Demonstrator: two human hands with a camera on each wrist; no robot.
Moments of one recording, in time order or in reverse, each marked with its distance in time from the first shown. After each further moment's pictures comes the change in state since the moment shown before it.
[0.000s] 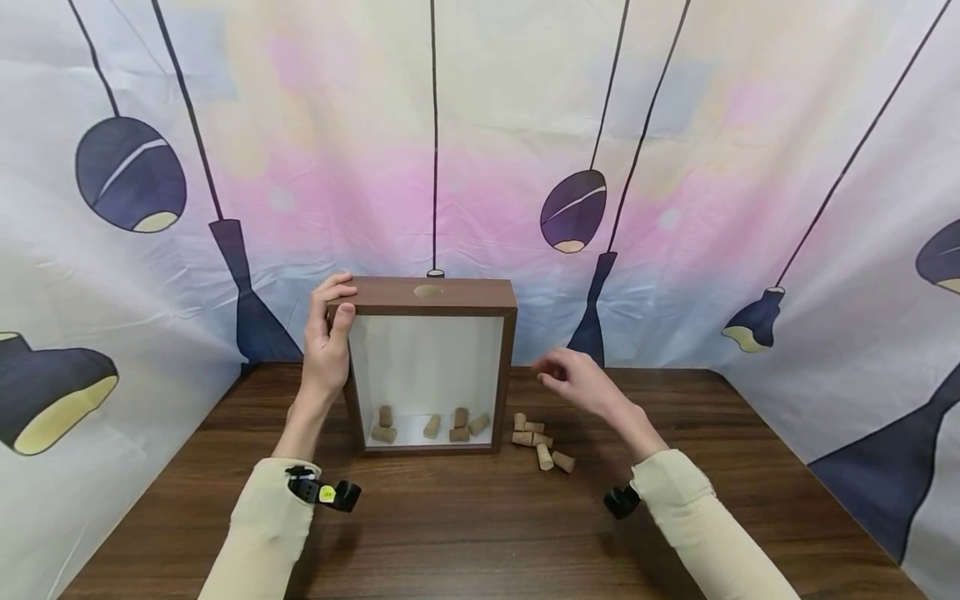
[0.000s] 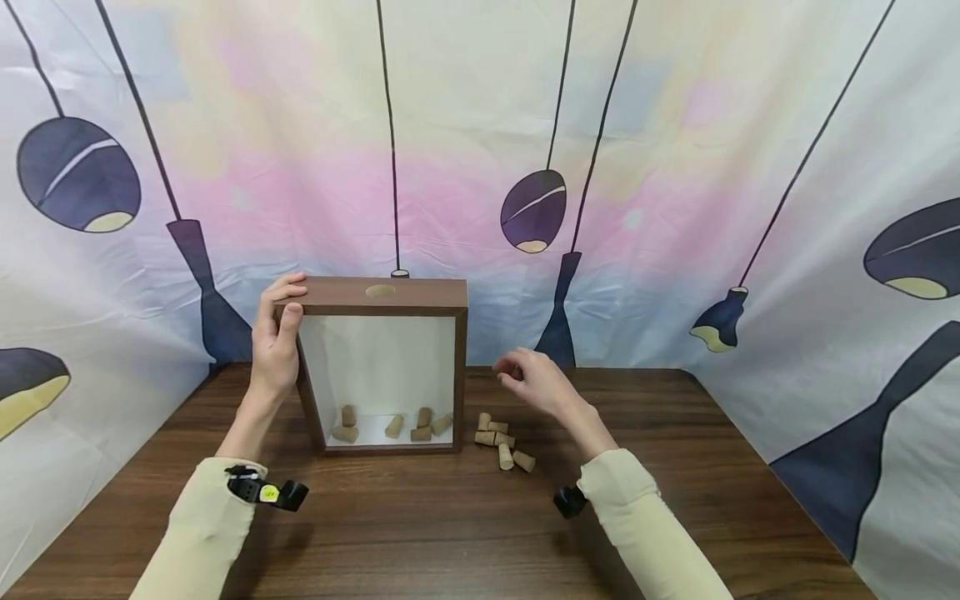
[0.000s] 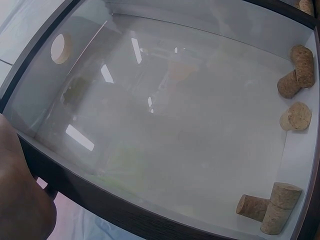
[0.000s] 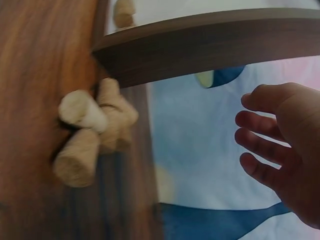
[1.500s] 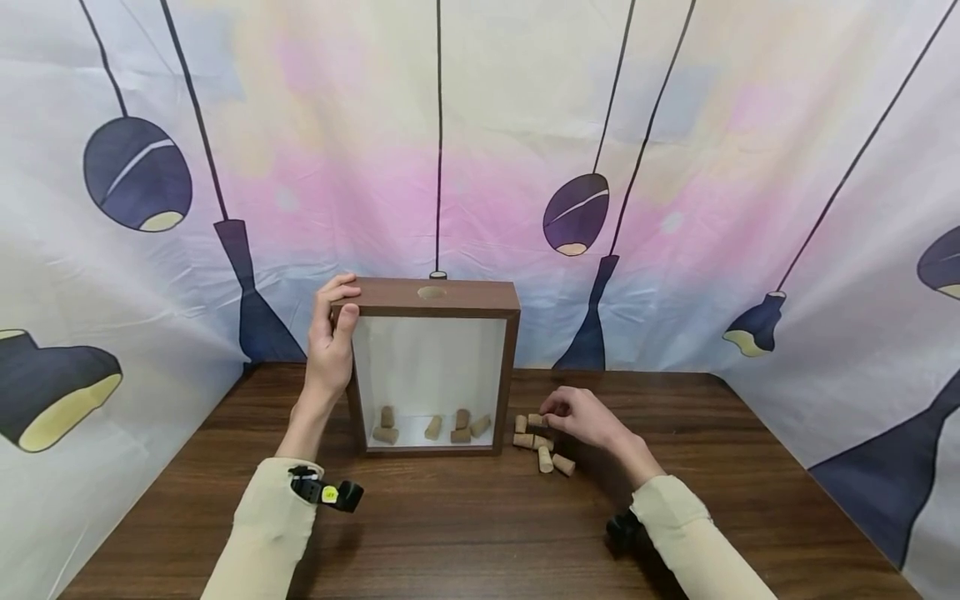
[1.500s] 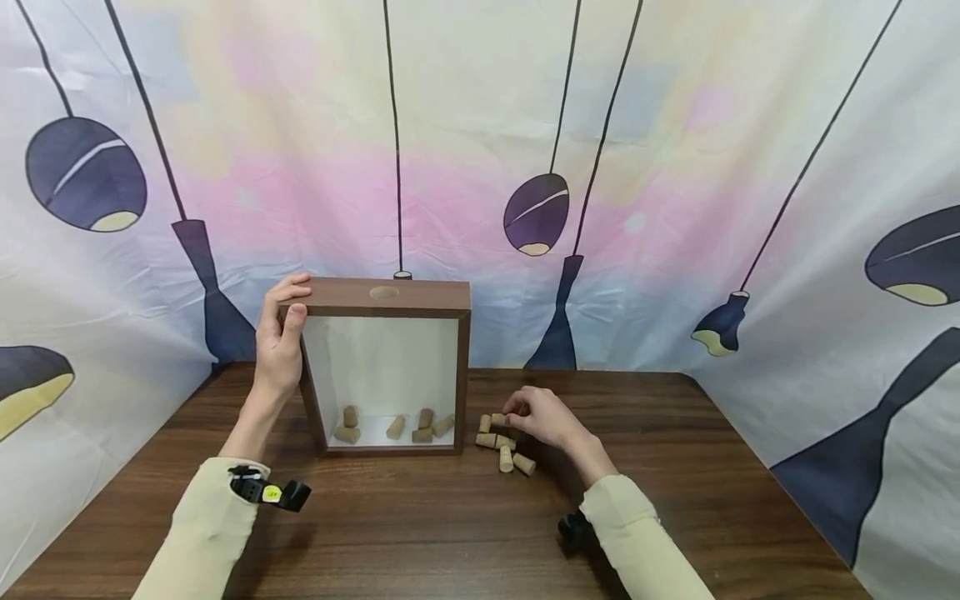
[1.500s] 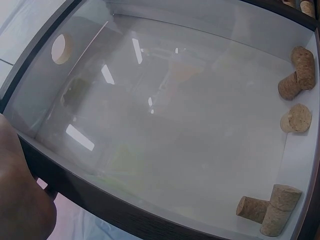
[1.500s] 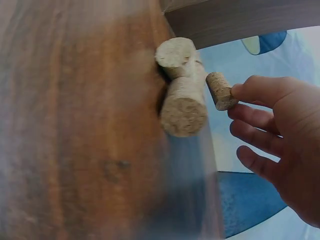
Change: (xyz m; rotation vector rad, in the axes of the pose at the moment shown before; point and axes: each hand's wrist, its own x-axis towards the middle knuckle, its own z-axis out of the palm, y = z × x) left_hand -0.001 0.002 0.000 -0.006 0.001 -0.017; right_hand -0.035 0.034 0.043 0.106 -0.159 0.121
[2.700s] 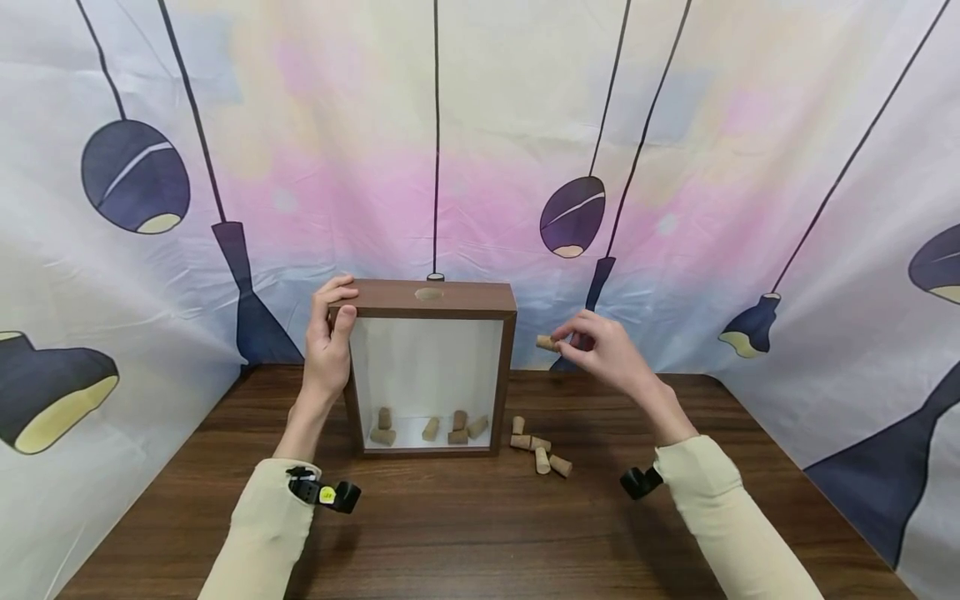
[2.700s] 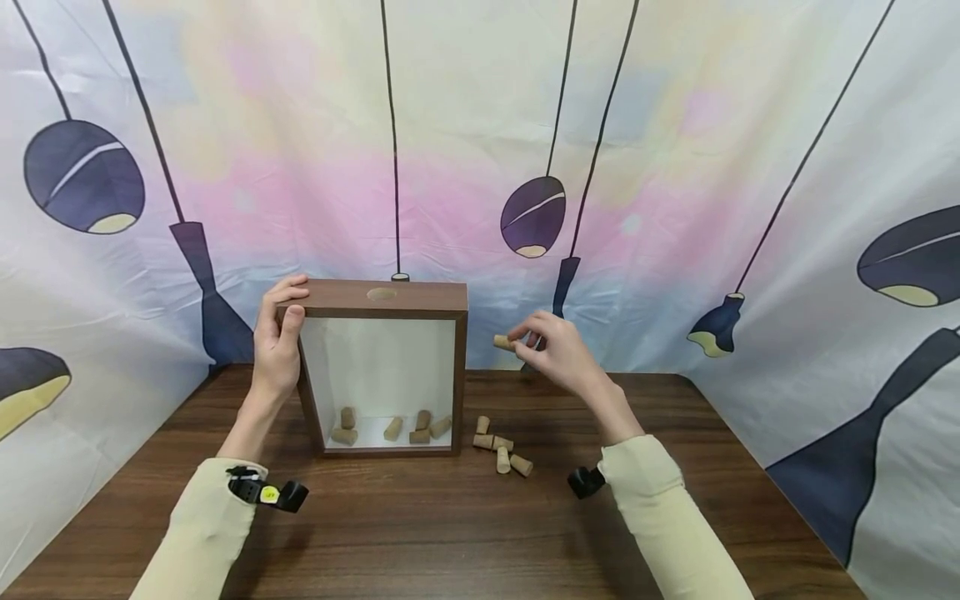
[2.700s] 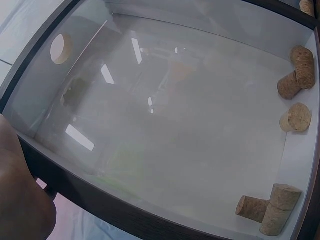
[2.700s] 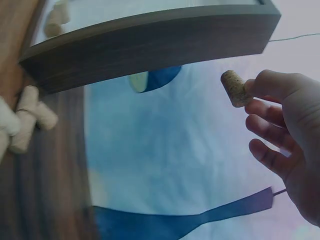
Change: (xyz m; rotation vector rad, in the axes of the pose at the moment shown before) left_hand 0.001 -0.001 -0.001 -0.004 -0.006 -0.003; right_hand 0.015 -0.067 -0.104 -0.093 0.365 -0.256
